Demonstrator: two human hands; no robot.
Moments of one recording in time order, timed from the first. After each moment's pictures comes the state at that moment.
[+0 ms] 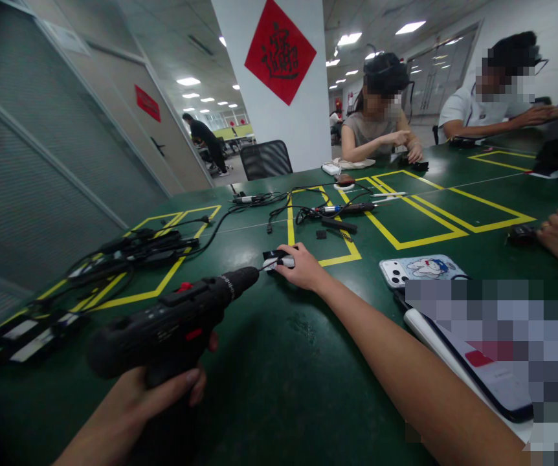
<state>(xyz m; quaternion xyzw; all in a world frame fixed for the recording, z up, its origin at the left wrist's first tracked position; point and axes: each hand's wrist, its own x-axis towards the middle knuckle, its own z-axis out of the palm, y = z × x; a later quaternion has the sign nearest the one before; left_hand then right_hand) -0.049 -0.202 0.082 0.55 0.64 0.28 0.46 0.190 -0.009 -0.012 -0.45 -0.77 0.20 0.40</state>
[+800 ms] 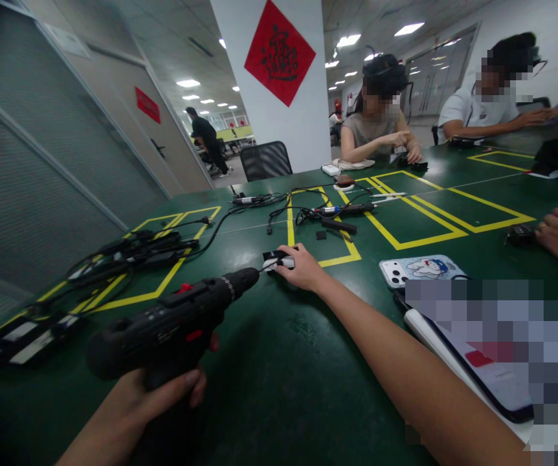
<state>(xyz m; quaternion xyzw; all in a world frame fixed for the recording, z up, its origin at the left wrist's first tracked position) -0.051 -0.200 0.080 0.58 0.64 0.28 0.43 0.189 -0.008 -0.014 -0.45 -0.77 0.20 0.40</state>
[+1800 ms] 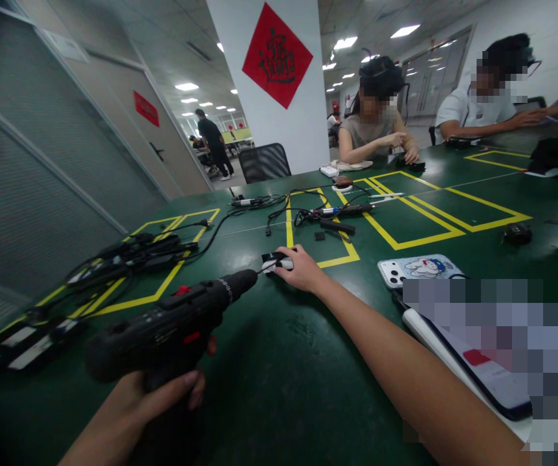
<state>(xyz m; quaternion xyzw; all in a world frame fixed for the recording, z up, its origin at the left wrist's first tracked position) -0.050 -0.201 0.084 0.56 0.63 0.28 0.47 0.189 -0.009 -0.013 -0.45 -0.77 0.20 0.40</state>
